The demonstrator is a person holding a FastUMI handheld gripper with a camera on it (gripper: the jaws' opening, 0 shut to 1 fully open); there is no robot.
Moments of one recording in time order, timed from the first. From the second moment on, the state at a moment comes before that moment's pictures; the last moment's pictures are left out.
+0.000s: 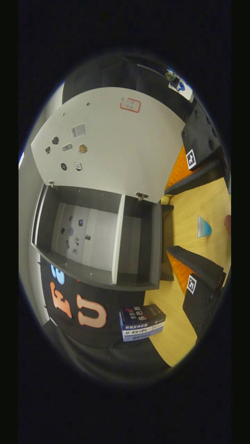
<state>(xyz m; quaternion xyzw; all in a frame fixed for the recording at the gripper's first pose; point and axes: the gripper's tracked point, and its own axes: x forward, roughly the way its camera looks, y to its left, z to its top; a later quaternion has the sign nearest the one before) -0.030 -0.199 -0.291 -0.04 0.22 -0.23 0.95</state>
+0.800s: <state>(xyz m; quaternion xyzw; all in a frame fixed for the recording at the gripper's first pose) -0.044 -0.203 -0.452 0.02 0.34 -0.22 0.92</state>
